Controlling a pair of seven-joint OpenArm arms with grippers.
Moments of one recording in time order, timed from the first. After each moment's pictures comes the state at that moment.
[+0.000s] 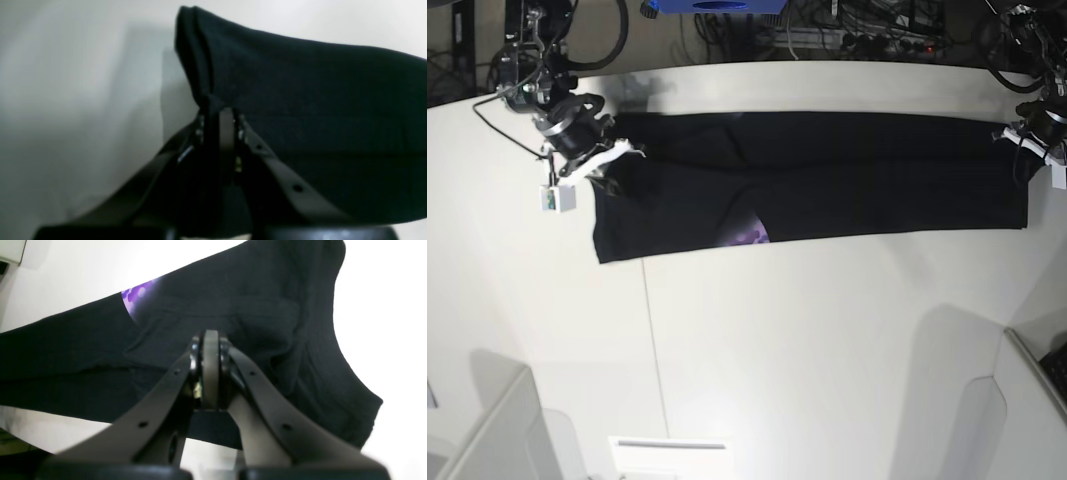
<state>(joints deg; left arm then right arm) 19.9 -20.2 -46.9 88.9 -30.6 -37.1 42.1 -23.5 11.3 5.6 112.0 38.0 2.9 -42.9</state>
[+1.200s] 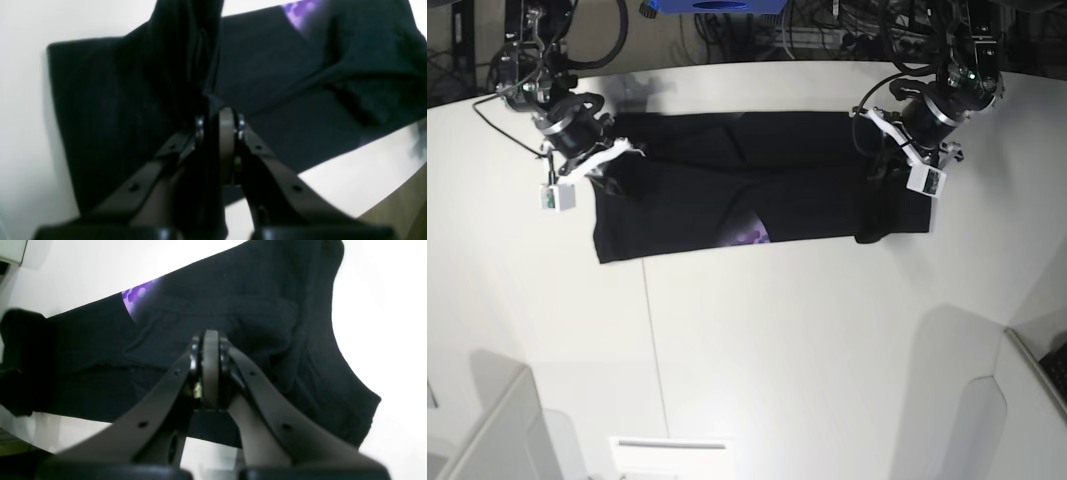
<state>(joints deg) 26.2 -13.5 -14.0 110.2 -30.7 -25.6 42.5 -23.6 11.3 5.6 112.0 38.0 2.9 -42.8</state>
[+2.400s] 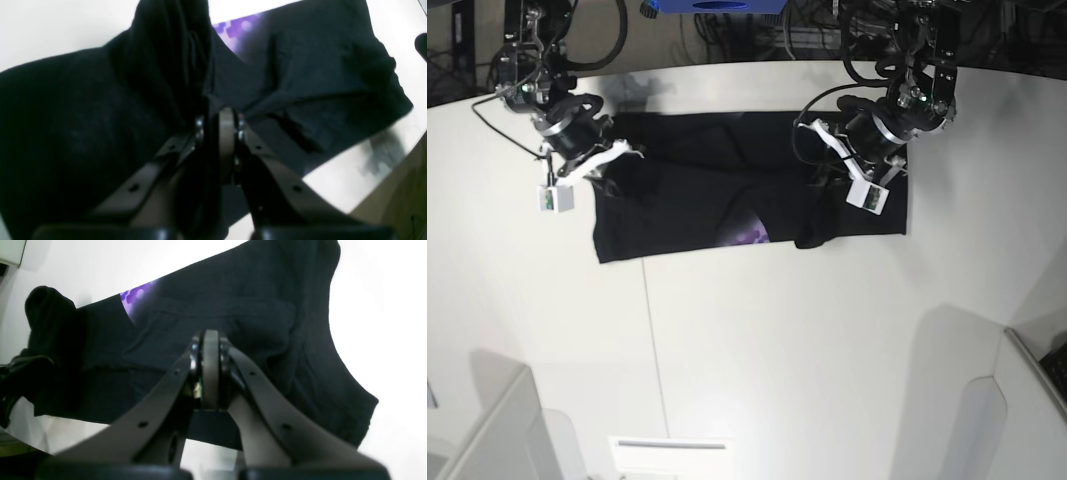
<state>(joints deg) 20.1 -14.0 2.5 107.4 -30.7 -16.2 42.6 -23.5 11.3 5.9 112.0 38.0 2.9 -42.8</state>
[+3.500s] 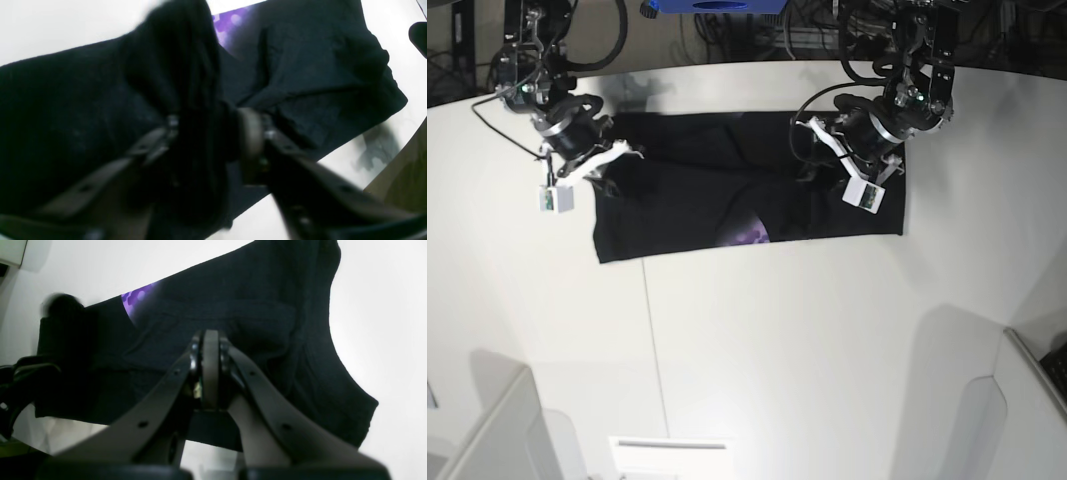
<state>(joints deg) 20.1 -13.8 2.9 107.1 -30.9 -16.2 42.6 -23.3 11.3 5.9 112.0 38.0 2.9 -42.8</state>
